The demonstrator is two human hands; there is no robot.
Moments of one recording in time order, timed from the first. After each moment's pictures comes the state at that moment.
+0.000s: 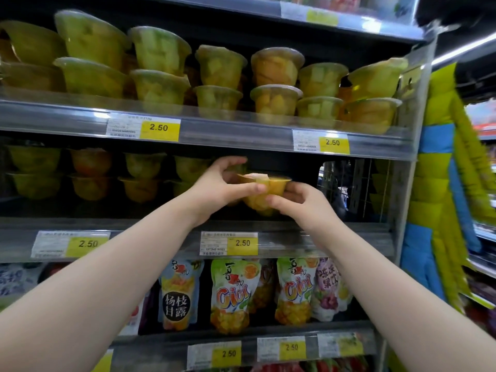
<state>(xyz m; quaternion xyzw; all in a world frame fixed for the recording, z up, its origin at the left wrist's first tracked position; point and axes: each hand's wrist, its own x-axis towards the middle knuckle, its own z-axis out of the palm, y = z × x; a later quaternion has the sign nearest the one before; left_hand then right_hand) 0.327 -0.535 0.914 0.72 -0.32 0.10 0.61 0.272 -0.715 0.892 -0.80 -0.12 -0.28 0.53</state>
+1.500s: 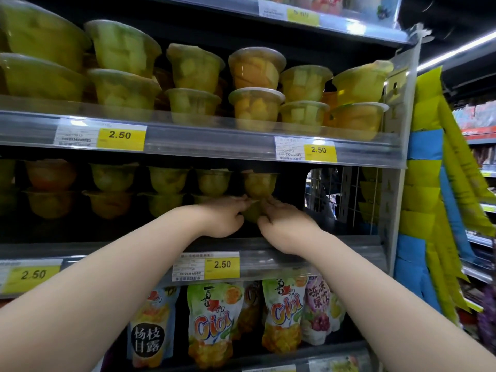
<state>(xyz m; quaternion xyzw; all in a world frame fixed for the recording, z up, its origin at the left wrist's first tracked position) 0.367 -0.579 0.919 0.92 -0.36 0.12 0.08 0.315 -0.727 0.901 -0.98 -0.01 -0.19 0.05</state>
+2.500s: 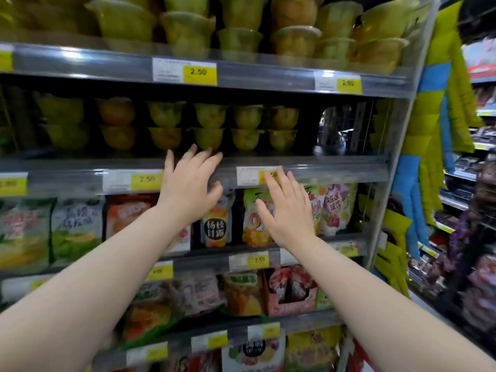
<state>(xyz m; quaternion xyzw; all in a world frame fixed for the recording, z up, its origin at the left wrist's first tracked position) 0.287 -0.426 0.831 0.88 -0.27 0.37 0.10 0.236 -0.628 0.772 -0.92 -0.01 -0.37 0.11</state>
